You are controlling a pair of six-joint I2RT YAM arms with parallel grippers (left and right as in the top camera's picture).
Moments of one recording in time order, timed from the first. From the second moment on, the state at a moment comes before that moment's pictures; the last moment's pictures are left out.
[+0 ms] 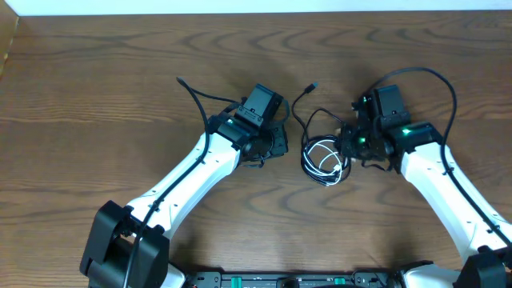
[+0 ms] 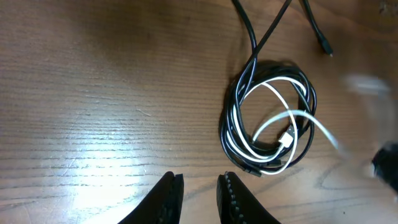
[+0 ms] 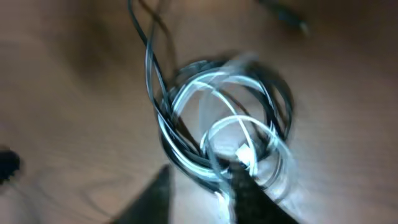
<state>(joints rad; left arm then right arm) -0.58 1.63 1.19 -0.71 0.19 -0.75 0.27 1.46 1.00 -0.66 -0.23 0.43</state>
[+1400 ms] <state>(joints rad) -0.73 1.98 1.22 -0.43 0.13 -0.83 0.27 1.53 1.00 -0.73 -0.01 0.53</state>
